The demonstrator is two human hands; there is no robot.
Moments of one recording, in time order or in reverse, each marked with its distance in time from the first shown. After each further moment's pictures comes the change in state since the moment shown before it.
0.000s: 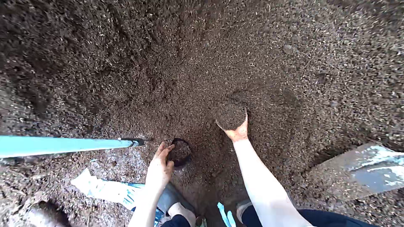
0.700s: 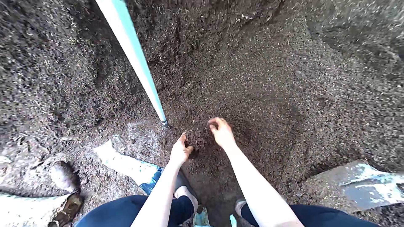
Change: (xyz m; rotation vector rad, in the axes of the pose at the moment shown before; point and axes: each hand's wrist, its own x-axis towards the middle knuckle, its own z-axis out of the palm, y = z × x) left_hand -0.020 -0.029 0.006 -0.268 -0.023 -0.079; right_hand -0.144 0.096 0.115 -2.049 -0.332 -0.240
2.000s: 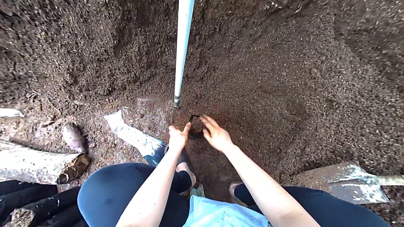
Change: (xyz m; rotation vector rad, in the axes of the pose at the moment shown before) left_hand -0.045 -0.036 0.003 -0.222 0.239 -0.380; right_hand -0.056 0.012 0.056 -0.394 -0.261 -0.261
